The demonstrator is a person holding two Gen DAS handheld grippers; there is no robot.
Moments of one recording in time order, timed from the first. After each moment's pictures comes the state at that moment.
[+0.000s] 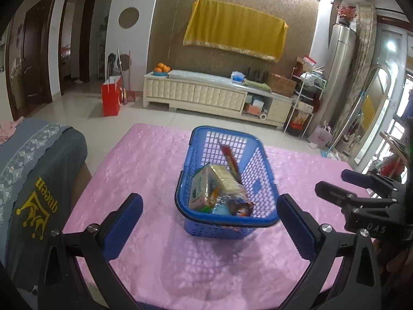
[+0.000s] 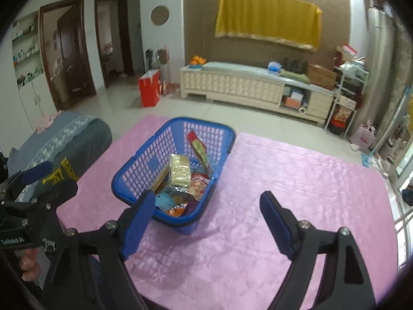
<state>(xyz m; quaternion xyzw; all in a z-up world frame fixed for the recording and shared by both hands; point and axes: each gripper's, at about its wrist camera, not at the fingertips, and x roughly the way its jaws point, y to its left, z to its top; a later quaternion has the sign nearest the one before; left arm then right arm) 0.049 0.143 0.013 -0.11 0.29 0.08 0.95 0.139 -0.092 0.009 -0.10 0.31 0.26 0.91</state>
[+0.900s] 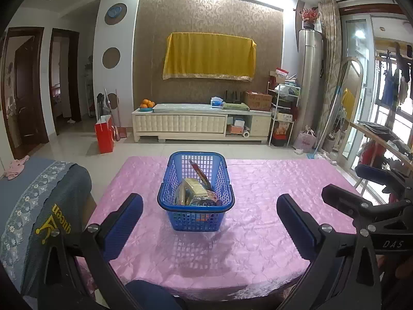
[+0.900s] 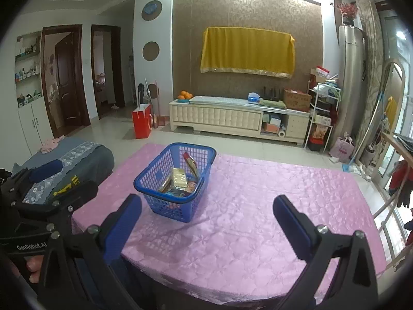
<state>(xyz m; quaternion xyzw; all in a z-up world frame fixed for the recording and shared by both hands) -0.048 0.060 0.067 -0.04 0.22 0.05 0.97 0.028 -0.149 0.048 -0.06 0.23 0.23 0.94</state>
